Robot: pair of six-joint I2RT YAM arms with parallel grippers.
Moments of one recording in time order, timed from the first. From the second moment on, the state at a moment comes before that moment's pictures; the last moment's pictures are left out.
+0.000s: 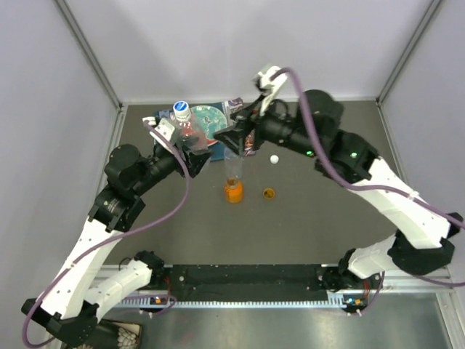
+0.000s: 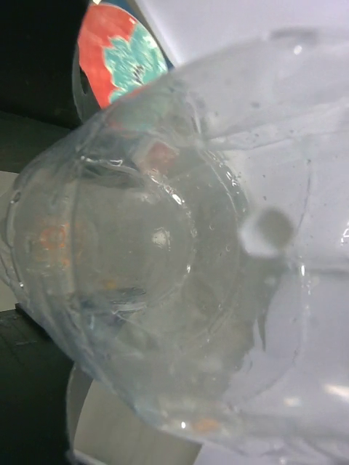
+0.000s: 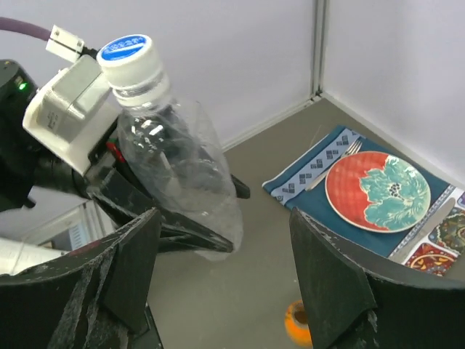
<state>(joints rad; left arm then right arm) -0.49 0.84 1.07 -0.24 0.27 -0.02 1.02 1.42 1.84 -0.46 -0.01 0.15</state>
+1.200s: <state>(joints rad) -0.49 0.86 1.01 -0.10 1.12 -0.15 0.85 1.63 1.92 0.18 -1.18 0.54</state>
